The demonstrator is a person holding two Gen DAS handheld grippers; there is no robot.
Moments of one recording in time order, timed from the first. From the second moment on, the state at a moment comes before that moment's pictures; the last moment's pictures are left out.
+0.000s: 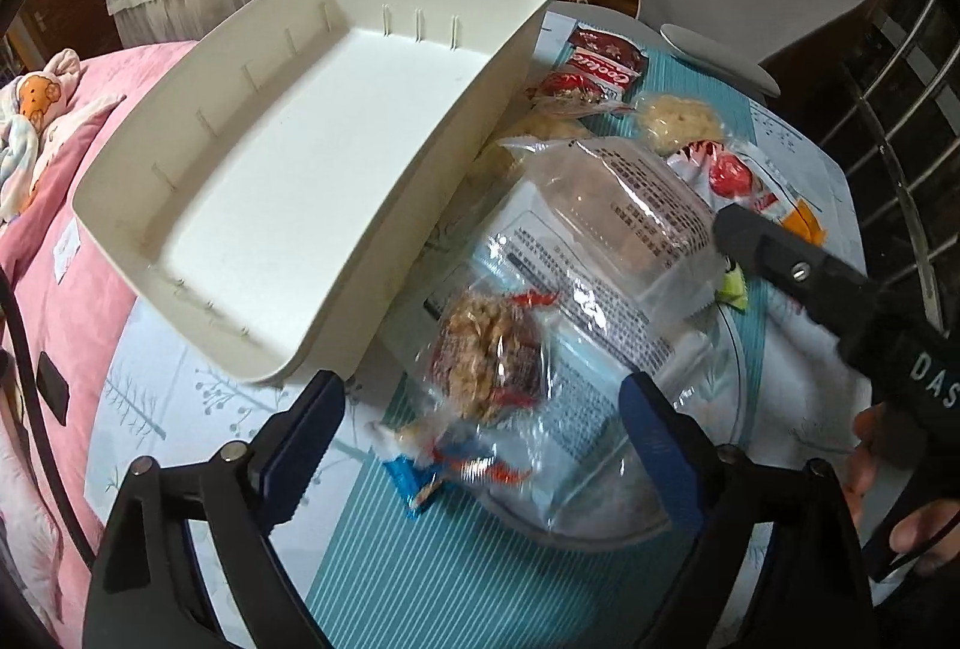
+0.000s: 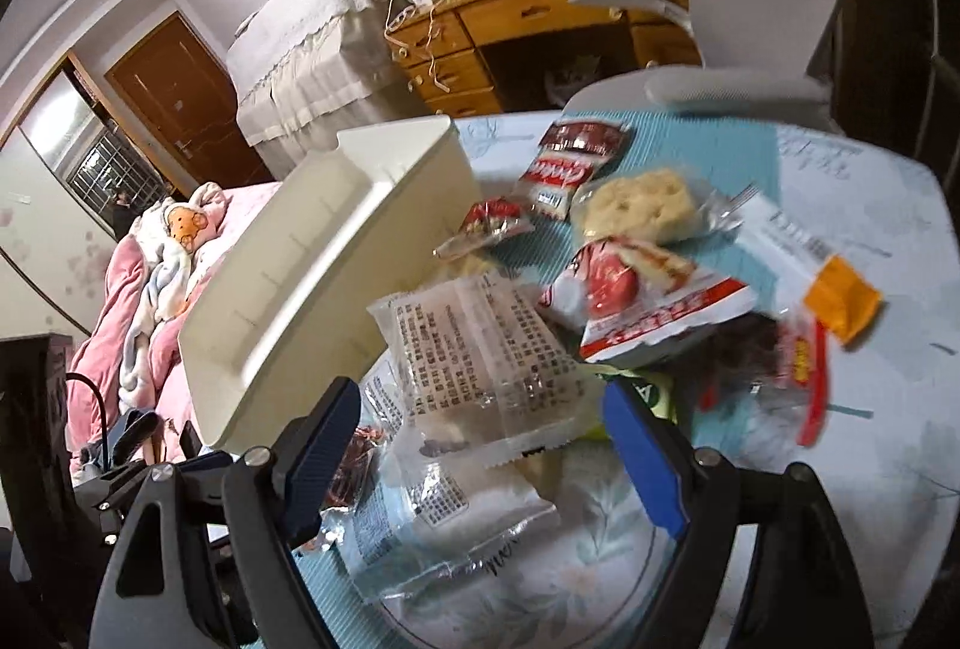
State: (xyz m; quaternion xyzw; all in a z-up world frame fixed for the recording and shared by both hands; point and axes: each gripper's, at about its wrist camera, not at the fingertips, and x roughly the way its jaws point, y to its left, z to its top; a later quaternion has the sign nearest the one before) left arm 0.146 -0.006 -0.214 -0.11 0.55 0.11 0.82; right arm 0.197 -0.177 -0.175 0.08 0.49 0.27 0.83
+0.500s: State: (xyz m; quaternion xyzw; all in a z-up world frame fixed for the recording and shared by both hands) left arm 0.171 -0.010 -0.238 -0.10 0.55 0.13 0.82; right arm 0.213 -0.153 -0.212 0.03 0.49 0.29 0.82
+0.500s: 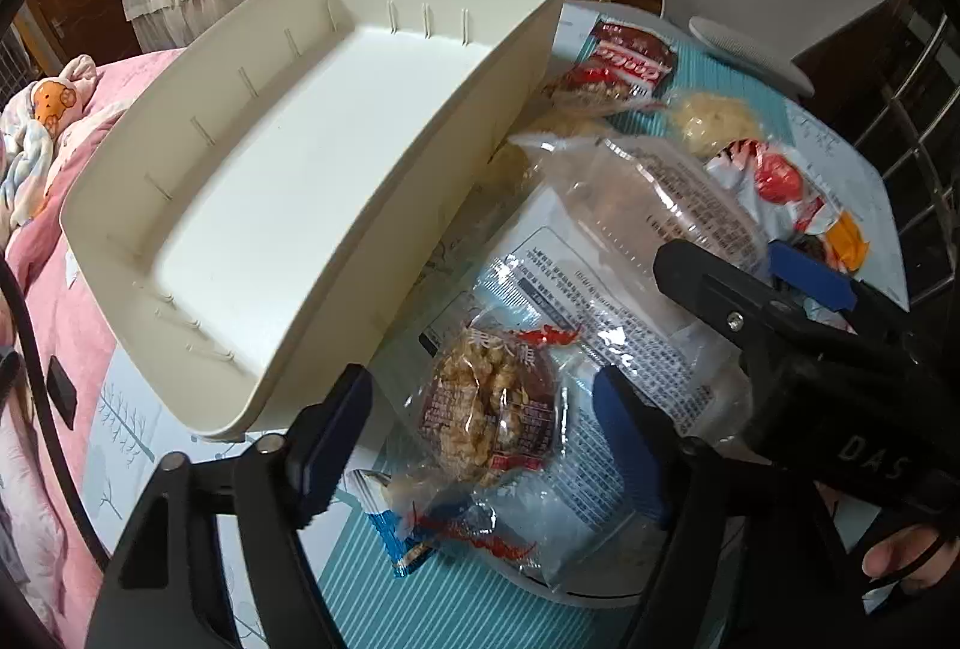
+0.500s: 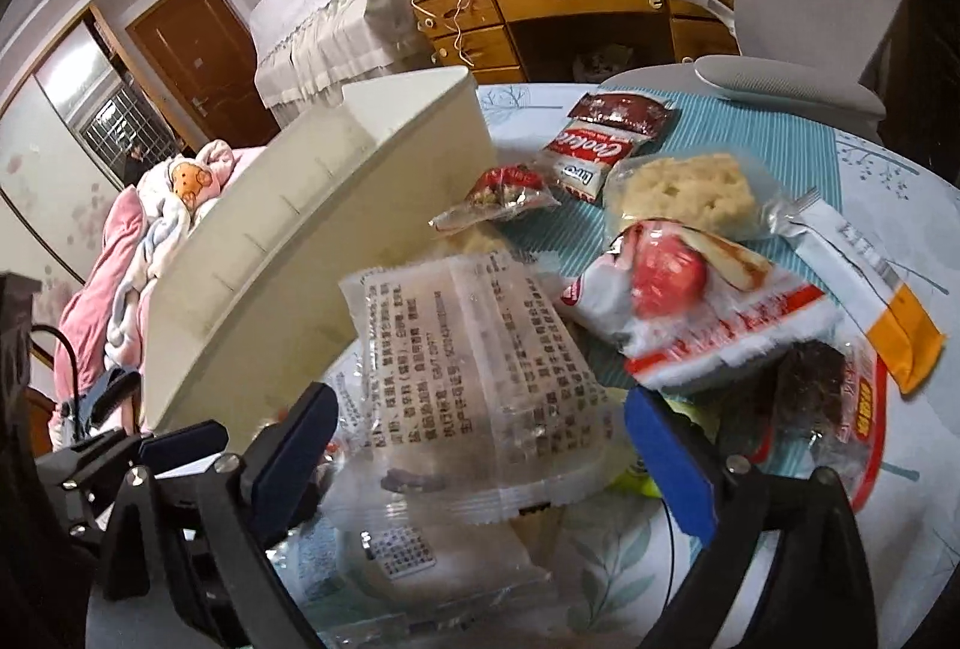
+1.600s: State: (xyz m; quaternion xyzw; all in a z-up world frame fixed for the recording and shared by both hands) left arm 0.139 -0.015 -0.184 -0.04 0.57 0.10 0.82; right arm 0.188 -0.154 -0.198 0.03 0.54 0.24 0.81
